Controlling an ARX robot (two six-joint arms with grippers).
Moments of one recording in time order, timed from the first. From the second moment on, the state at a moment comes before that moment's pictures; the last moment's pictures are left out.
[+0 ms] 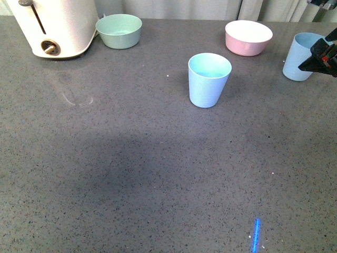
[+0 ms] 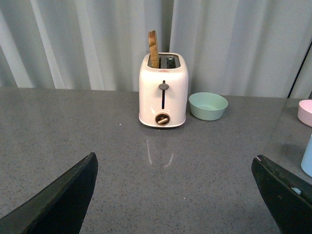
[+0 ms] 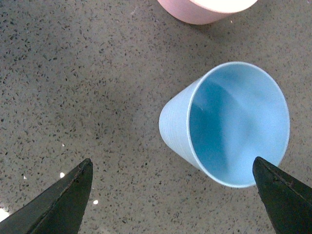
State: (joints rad) left arm 0.00 0.01 0.02 0.00 0.00 -0.01; right arm -0.07 2.10 1.49 -0.24 -0.20 -0.86
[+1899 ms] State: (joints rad) left arm 0.00 0.01 0.02 0.00 0.00 -0.01; right arm 0.26 1.74 1.29 -0.47 -0.35 -0.91
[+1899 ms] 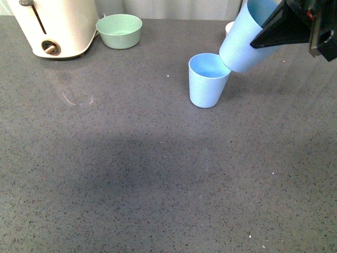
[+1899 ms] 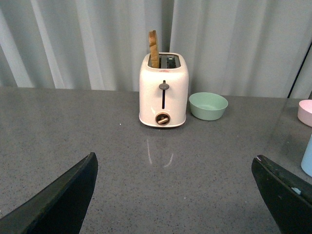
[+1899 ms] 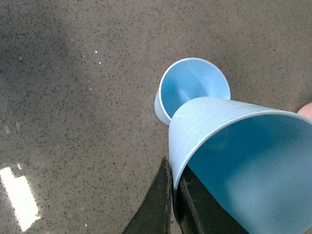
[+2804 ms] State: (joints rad) left arm 0.00 0.01 0.02 0.00 0.00 -0.01; right arm 0.33 1.90 1.43 -0.46 -0.28 -0.91
